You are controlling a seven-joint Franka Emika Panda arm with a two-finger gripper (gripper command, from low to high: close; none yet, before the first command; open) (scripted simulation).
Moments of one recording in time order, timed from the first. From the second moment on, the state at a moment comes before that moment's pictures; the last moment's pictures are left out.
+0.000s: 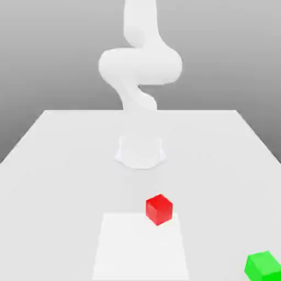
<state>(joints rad) 0.02 -0.74 0.00 -2.37 -0.01 2.35 0.76</state>
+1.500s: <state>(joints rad) 0.22 -0.07 0.02 -2.84 0.04 2.77 0.29</state>
